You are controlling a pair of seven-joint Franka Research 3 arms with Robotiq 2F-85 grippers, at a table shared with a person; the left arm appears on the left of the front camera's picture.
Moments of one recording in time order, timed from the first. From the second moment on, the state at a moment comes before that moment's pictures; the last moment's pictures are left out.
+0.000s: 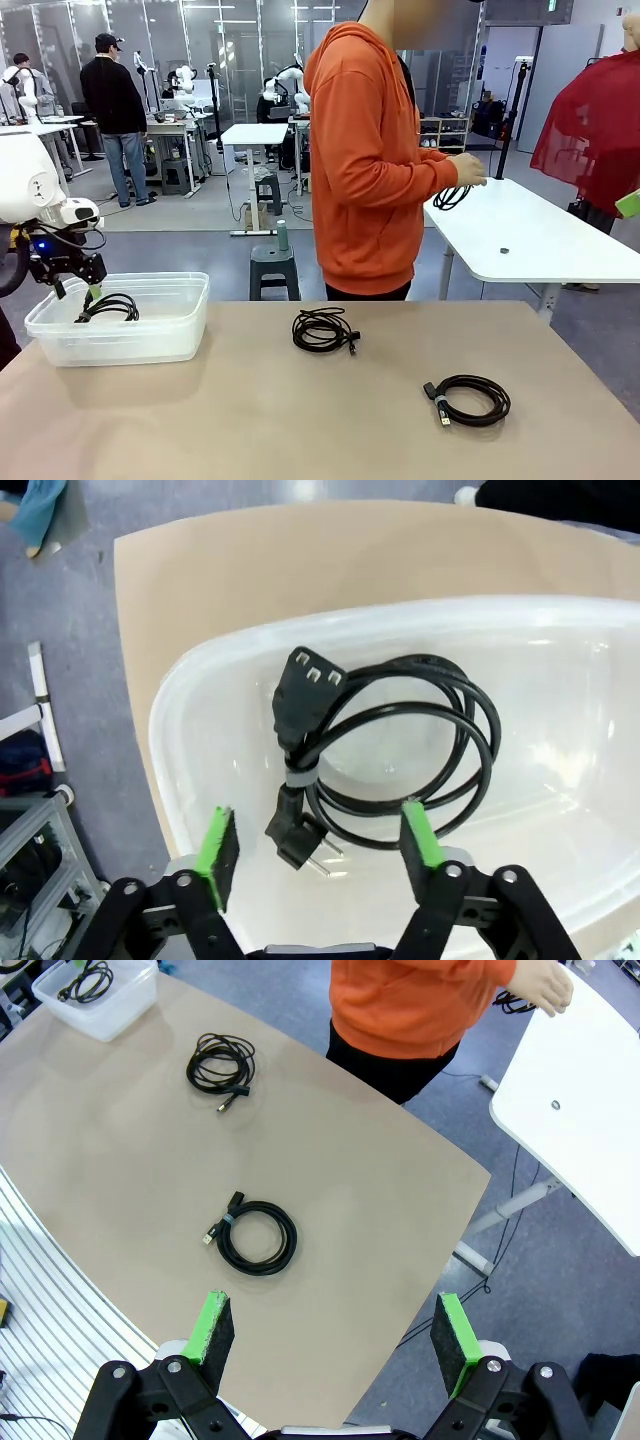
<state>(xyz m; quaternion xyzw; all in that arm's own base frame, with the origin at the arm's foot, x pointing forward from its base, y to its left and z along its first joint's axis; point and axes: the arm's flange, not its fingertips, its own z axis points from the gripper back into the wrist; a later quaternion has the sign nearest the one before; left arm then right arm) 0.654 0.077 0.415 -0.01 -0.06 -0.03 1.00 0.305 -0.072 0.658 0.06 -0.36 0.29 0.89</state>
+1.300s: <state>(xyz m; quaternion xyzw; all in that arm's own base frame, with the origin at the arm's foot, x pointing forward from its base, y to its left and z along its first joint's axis) 0.630 0.074 0.422 -0.01 -0.07 -0.04 1.00 0.305 -0.072 0.658 0.06 -0.36 0.29 0.89</state>
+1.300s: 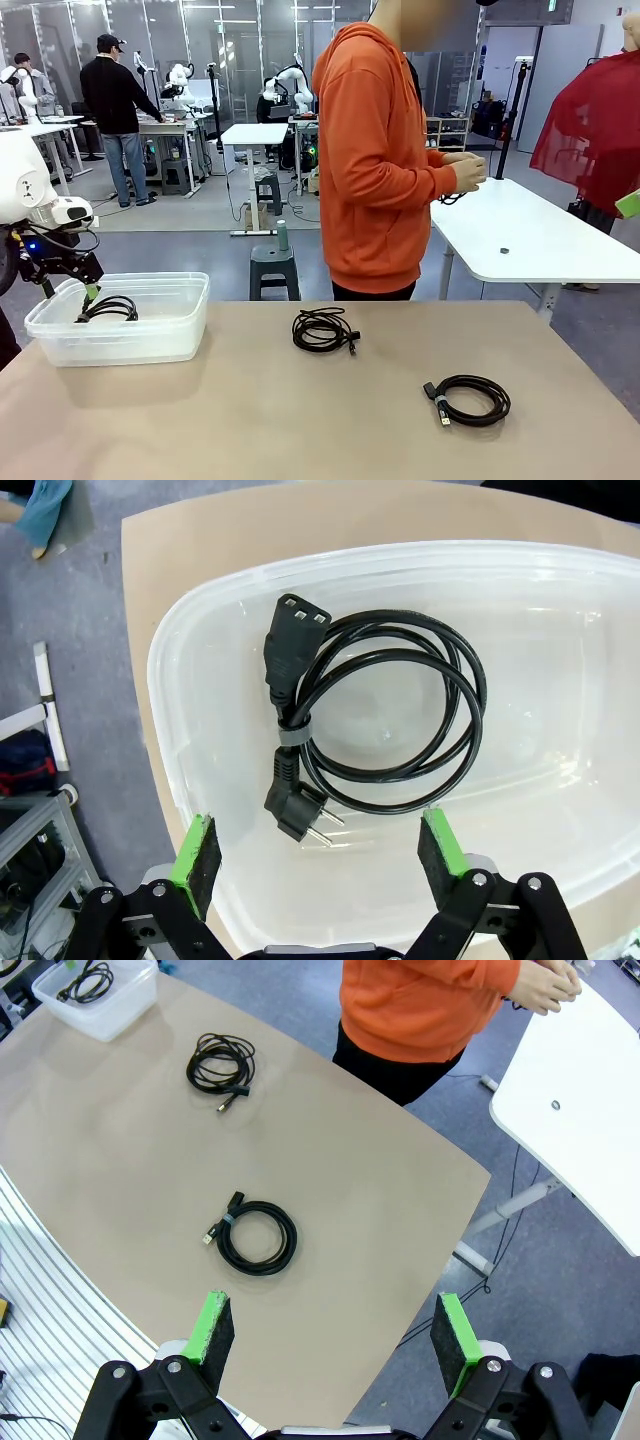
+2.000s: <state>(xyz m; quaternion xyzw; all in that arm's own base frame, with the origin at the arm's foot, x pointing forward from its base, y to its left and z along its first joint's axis) 0.629 0.073 0.425 0.00 -0.07 -0.06 1.00 0.305 -0.072 0.658 0.06 -0.36 0.29 0.89</state>
